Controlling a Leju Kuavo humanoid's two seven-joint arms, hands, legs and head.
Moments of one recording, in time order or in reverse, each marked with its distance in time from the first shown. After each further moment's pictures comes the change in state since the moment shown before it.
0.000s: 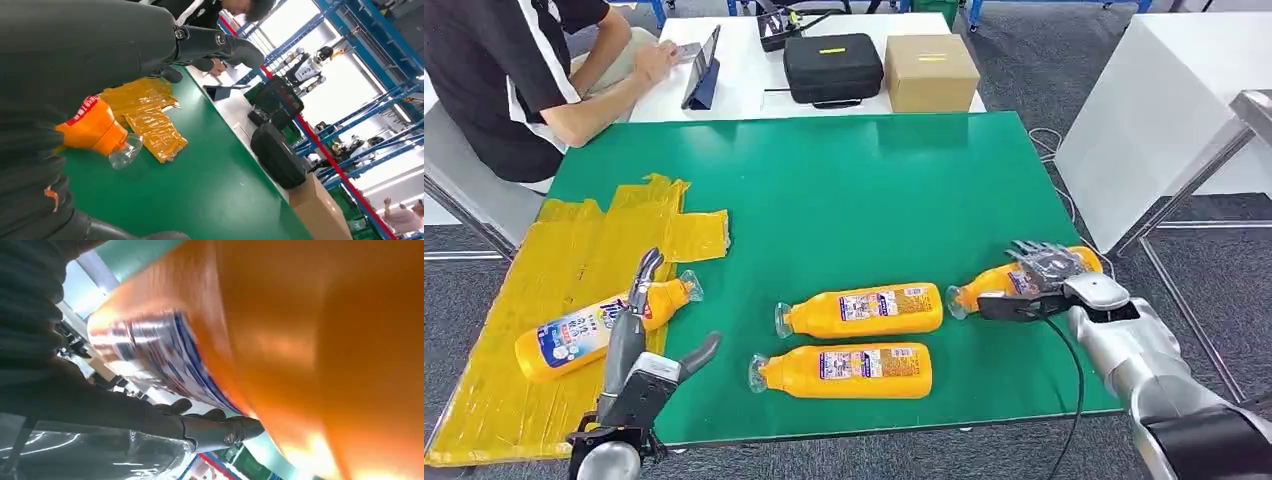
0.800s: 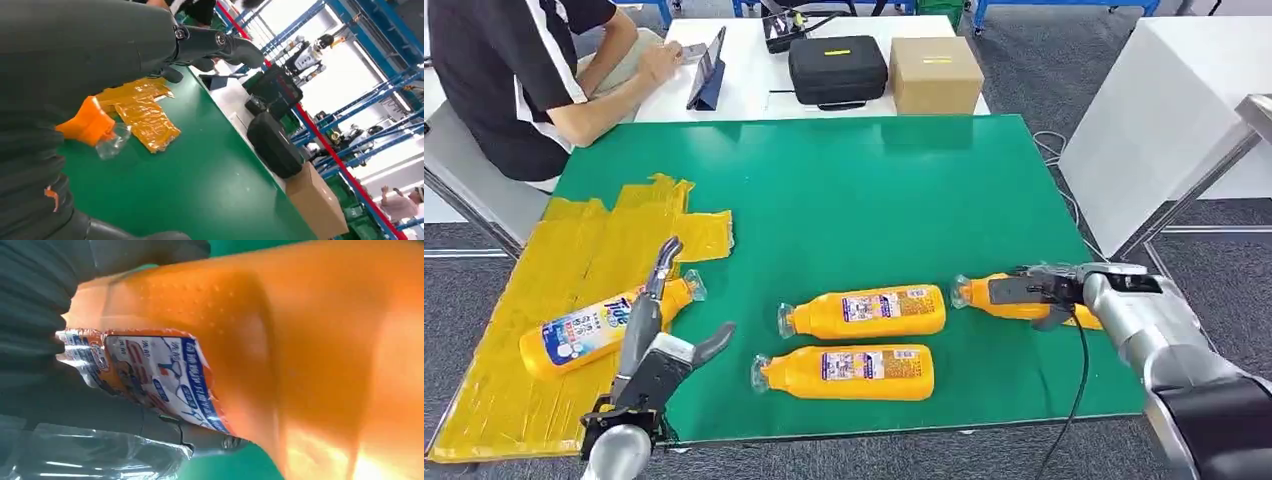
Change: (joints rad) left arm -0.082 -0.020 -0.027 0.064 0.028 -0.043 0.035; right arm -0.104 -0.056 0.040 0.113 -0.203 0.576 -0.087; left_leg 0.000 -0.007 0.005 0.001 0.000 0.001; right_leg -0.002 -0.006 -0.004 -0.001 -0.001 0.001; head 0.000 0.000
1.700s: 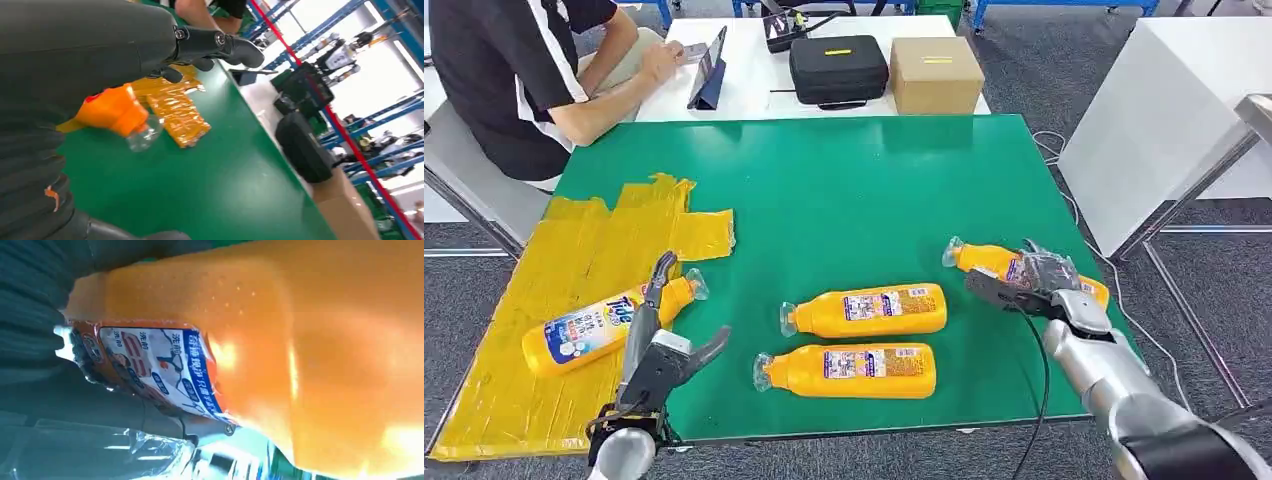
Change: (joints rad) left arm 0.027 0.001 0.011 0.088 0.035 0.067 0.006; right arm 0.244 0.120 -0.092 -0.208 -0.166 -0.863 0.349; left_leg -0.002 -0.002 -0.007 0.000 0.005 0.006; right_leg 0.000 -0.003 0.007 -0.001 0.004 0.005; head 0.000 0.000
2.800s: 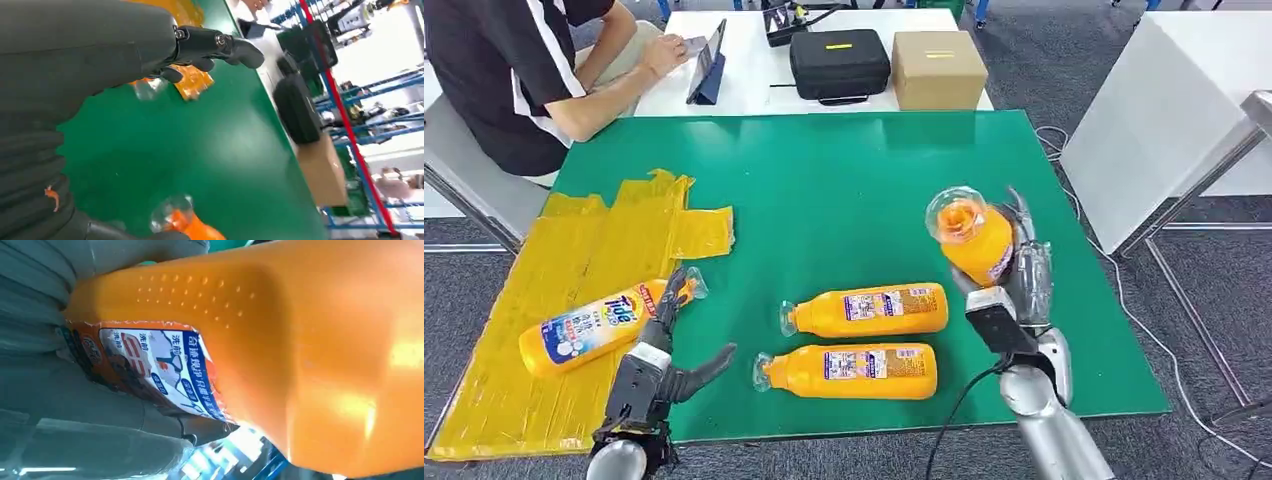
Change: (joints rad) left arm 0.045 -0.019 0.044 -0.023 0.195 -0.196 -0.057; right arm 0.395 0.196 -0.100 -0.878 -0.506 -0.191 -0.438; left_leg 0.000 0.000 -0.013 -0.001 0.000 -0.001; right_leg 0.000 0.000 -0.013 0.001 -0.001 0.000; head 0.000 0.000
